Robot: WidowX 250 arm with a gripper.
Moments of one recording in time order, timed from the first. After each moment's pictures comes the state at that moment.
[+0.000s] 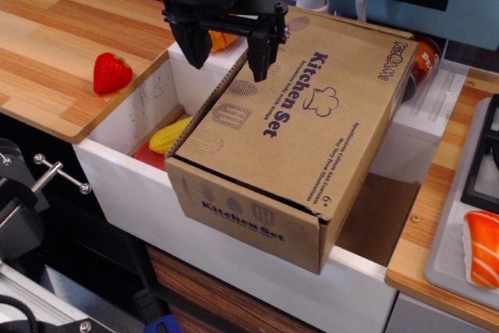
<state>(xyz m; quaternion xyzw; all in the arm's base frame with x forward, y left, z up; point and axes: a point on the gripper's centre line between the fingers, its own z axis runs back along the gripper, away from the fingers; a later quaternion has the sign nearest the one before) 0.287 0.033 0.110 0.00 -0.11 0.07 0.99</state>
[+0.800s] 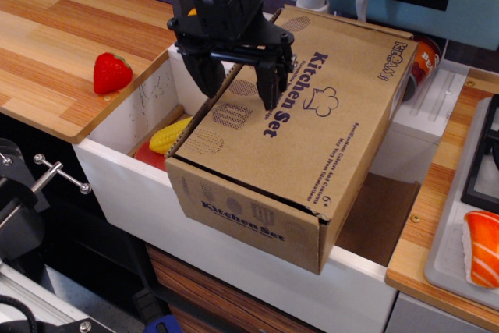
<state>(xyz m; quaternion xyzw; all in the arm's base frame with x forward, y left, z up) 0.280 0.022 0.088 -0.04 -0.11 0.05 0.99</state>
